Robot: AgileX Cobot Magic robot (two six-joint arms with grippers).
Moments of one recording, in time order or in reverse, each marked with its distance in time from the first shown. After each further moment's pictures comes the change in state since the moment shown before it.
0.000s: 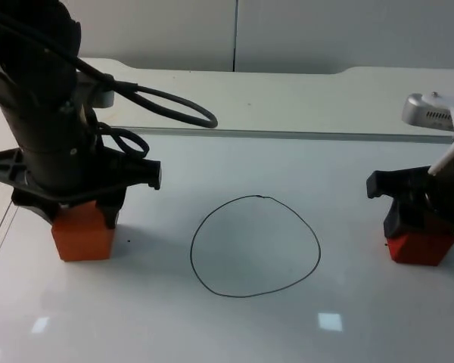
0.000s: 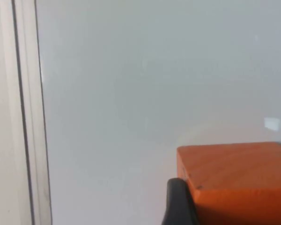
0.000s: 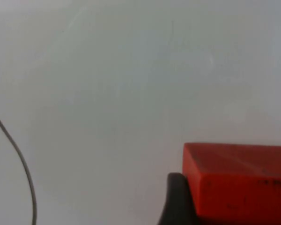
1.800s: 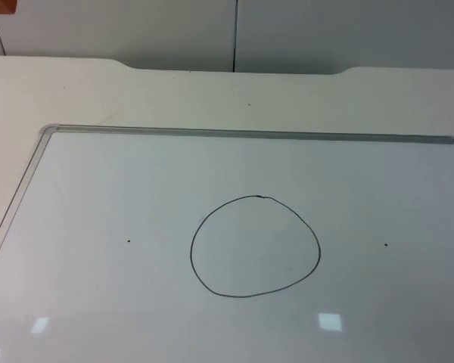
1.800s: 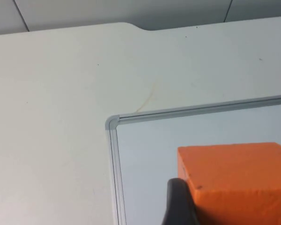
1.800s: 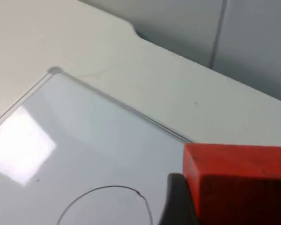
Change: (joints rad) right arm 0.112 -0.593 -0.344 0.199 0.343 -0.665; left arm 0.000 -0.701 0.000 0.182 0.089 0.100
